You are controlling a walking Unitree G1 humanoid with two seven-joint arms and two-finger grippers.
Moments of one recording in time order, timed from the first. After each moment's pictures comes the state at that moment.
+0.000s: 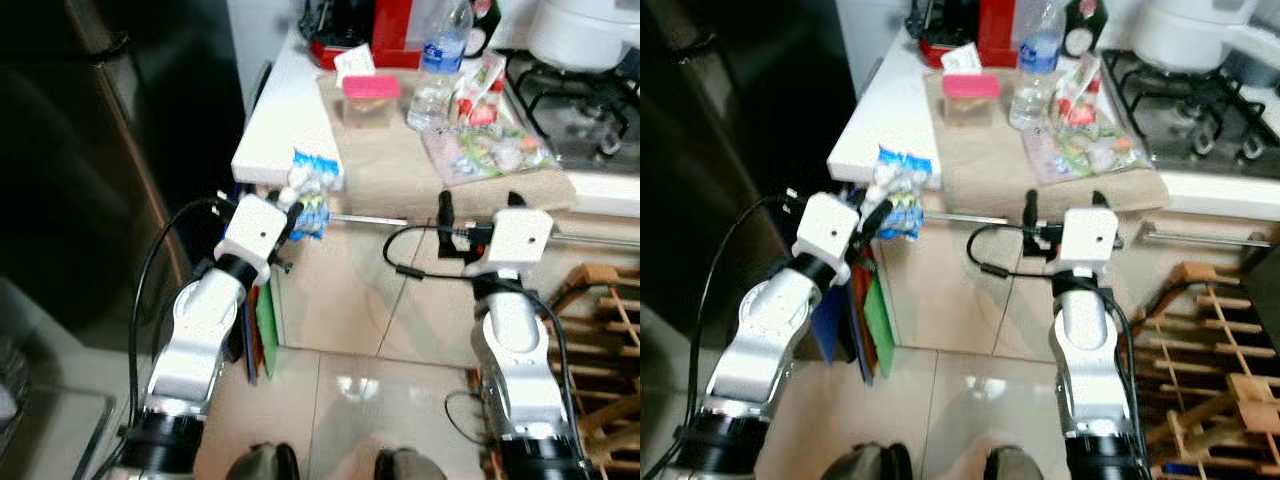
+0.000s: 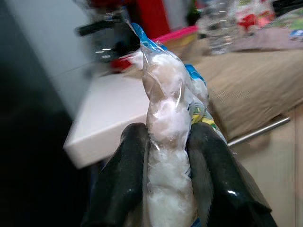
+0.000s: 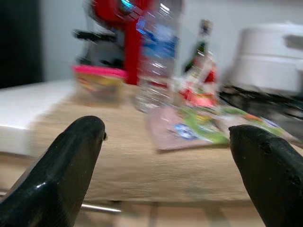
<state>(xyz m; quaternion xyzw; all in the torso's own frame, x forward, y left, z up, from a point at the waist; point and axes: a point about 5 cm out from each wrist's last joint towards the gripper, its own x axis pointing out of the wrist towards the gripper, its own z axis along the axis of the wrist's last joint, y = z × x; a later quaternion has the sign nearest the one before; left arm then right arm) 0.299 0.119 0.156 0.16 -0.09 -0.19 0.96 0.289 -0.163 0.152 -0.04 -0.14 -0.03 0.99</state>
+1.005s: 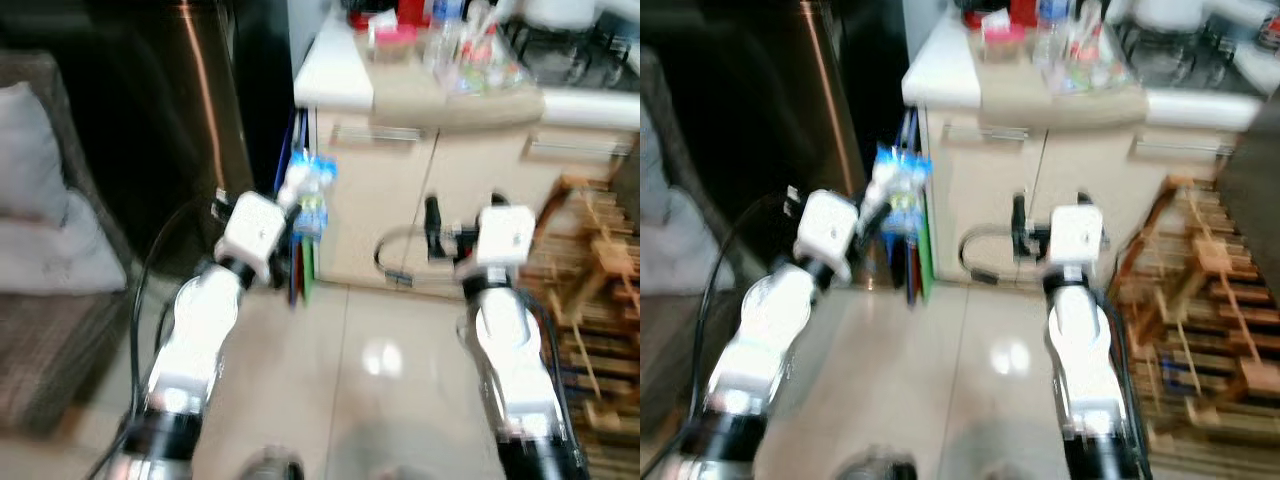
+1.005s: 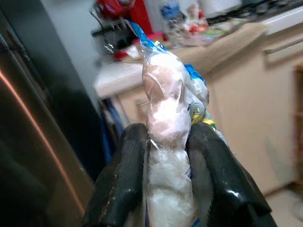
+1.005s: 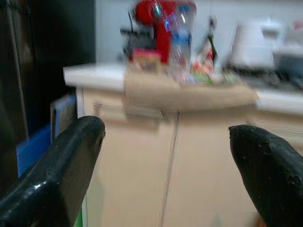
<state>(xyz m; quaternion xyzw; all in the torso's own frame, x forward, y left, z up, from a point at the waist) 0.301 0.117 0.127 0.13 -0.04 -0.20 0.97 0.291 -0.166 0.120 -0.04 -0.07 -0.01 1.00</state>
